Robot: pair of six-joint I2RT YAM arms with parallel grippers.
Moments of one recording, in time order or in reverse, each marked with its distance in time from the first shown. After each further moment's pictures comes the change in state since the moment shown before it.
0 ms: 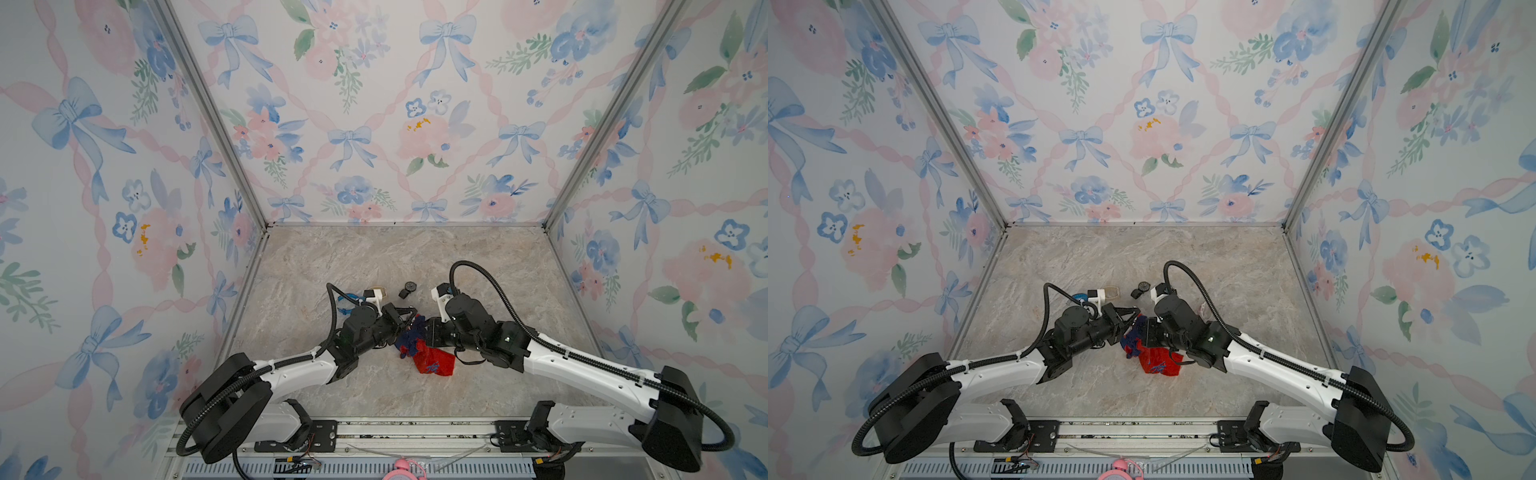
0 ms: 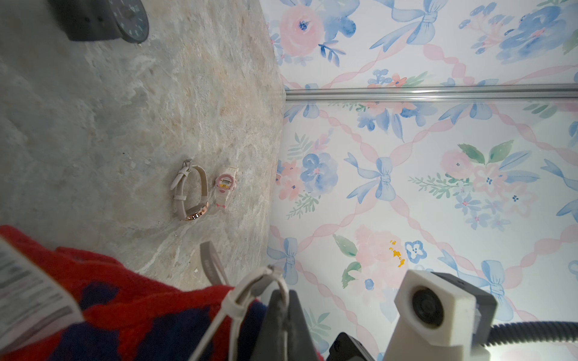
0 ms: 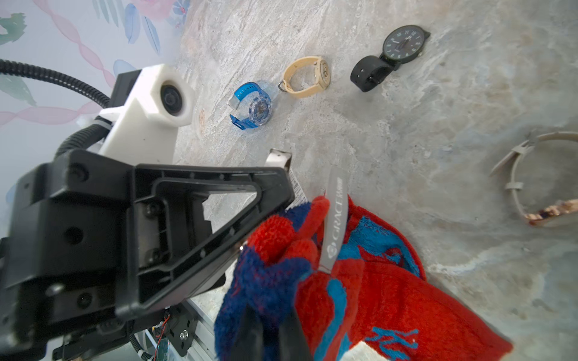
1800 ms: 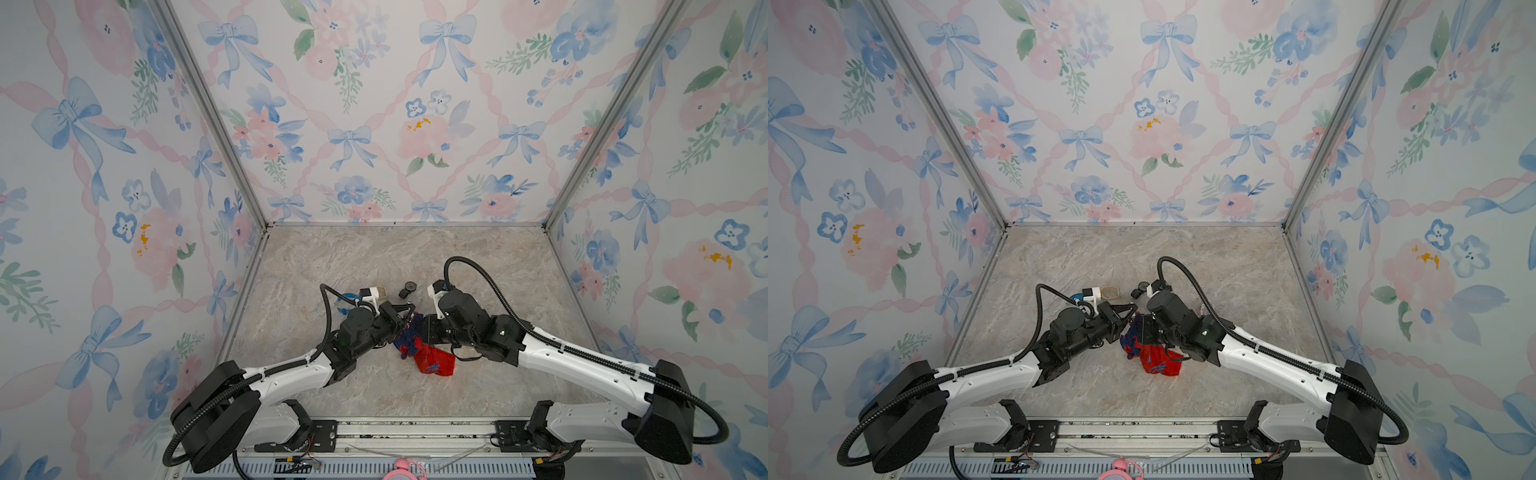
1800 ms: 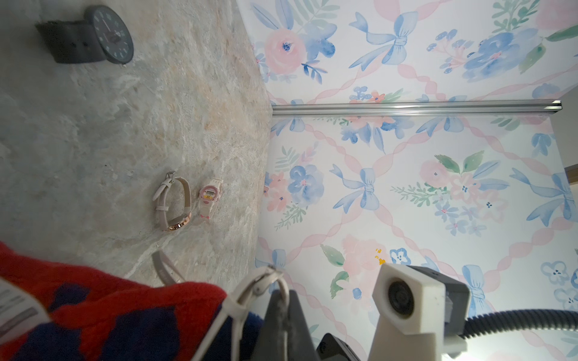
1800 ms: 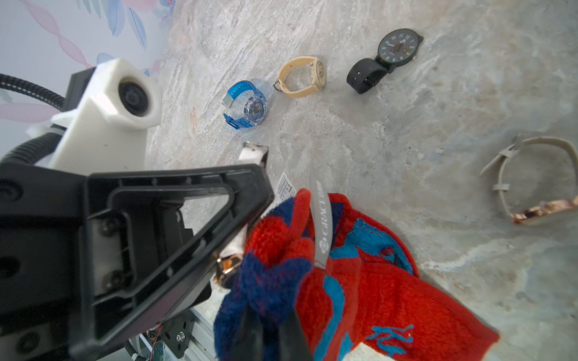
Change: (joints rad) left arm -0.025 -0.064 0.000 -0.017 -0.080 -0.012; right arm 0.003 0.024 0.067 -0.090 0.030 -0.002
